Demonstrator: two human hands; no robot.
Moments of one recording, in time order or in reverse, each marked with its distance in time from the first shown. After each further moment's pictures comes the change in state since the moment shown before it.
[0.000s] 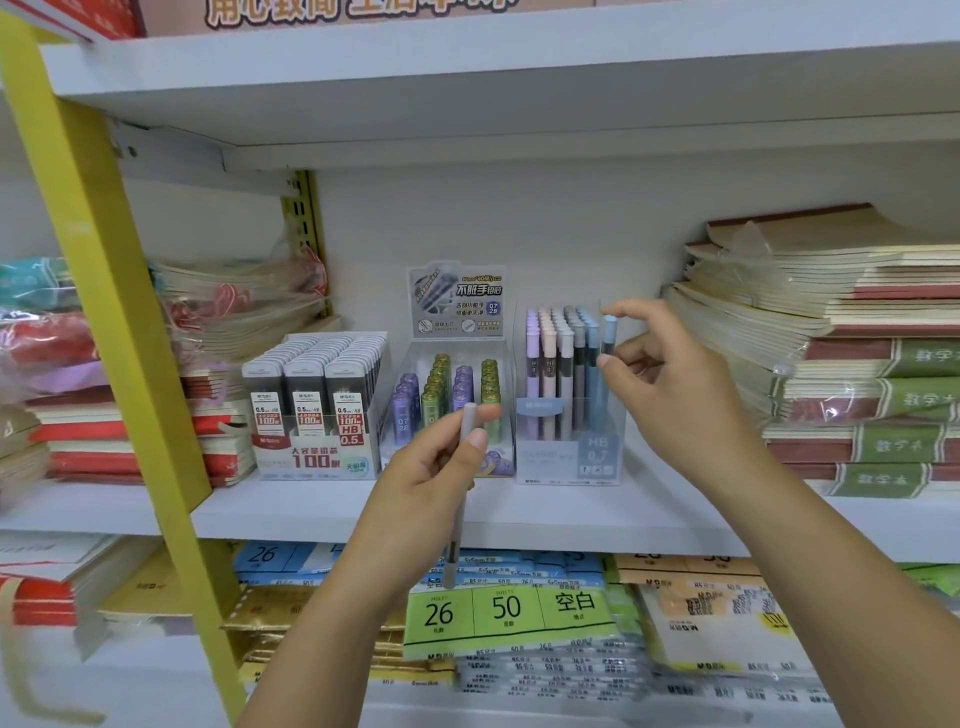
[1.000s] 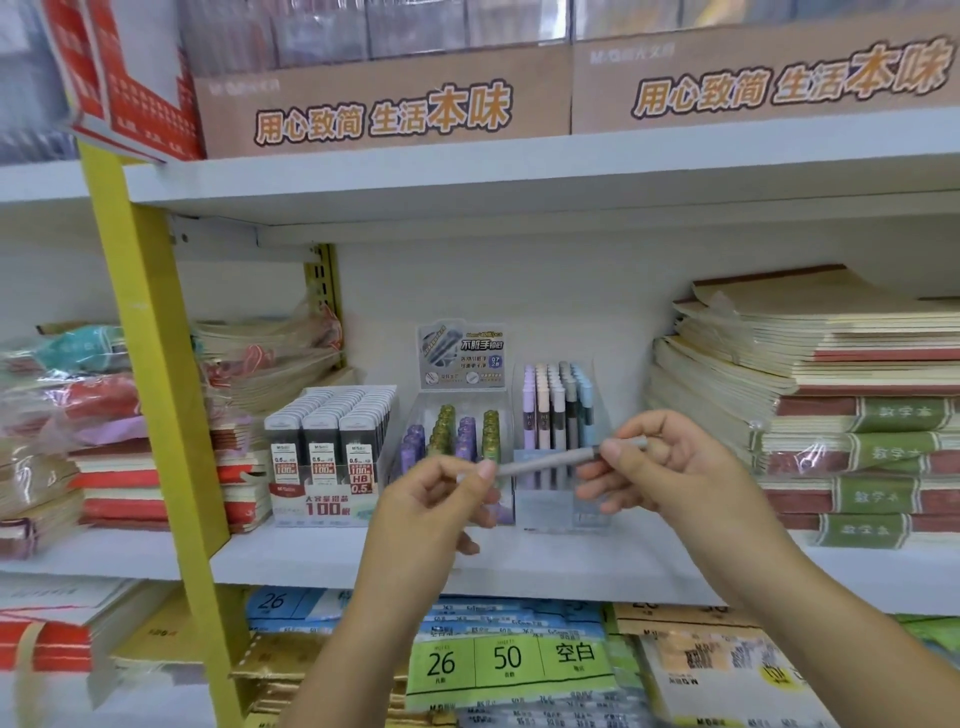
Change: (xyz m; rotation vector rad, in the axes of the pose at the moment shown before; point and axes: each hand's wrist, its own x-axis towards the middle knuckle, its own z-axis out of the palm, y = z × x) left_hand 0.004 0.016 0.007 -0.211 0.164 -0.009; right_hand -0.039 -0.038 -0.028 0.794 -0.193 0.333
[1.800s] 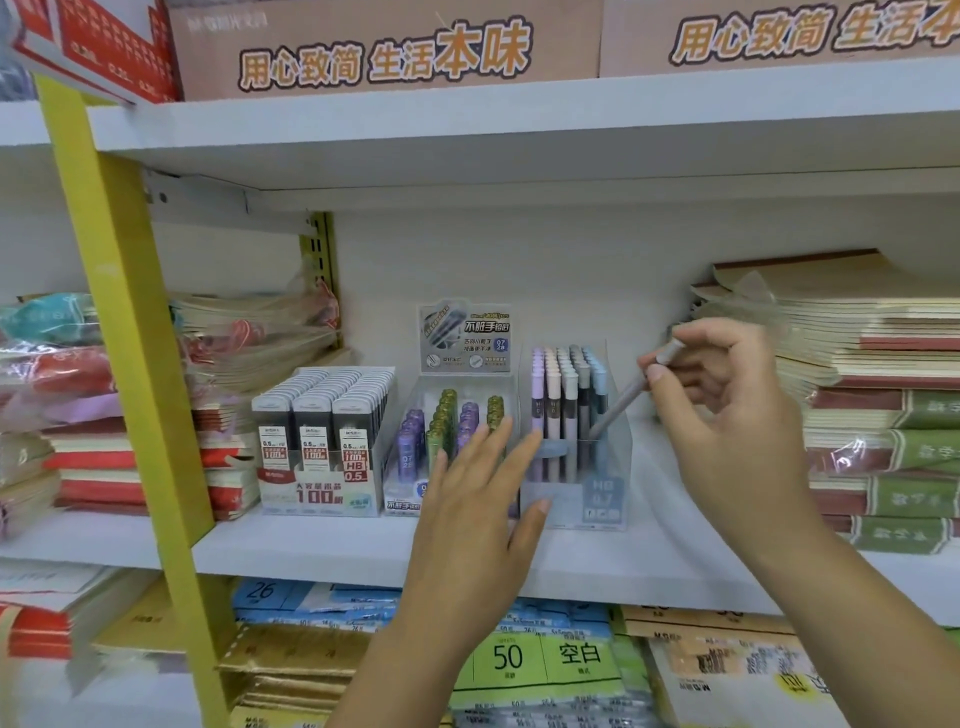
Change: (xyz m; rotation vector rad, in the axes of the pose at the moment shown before) left_hand 0.015 -0.052 0.019 1.053 -0.114 0.423; right_hand 0.033 0.007 -0.010 -0.594 0.301 -0.567
